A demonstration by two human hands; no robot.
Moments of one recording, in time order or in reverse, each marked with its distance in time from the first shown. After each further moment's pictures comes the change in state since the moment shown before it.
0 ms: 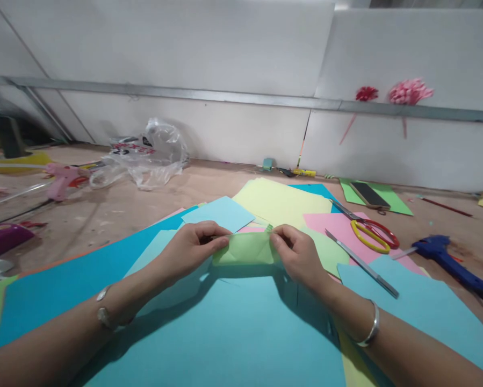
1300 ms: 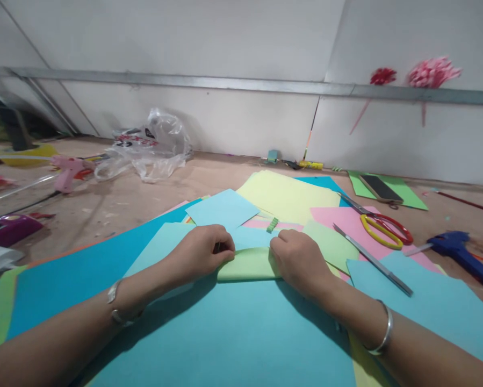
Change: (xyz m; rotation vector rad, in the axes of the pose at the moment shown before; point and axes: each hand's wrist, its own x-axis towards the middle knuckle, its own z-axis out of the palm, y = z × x) left_hand -0.004 0.001 0.006 0.478 -0.222 0.005; right_hand -0.007 0.019 0.009 -0.778 -0.212 -0.372
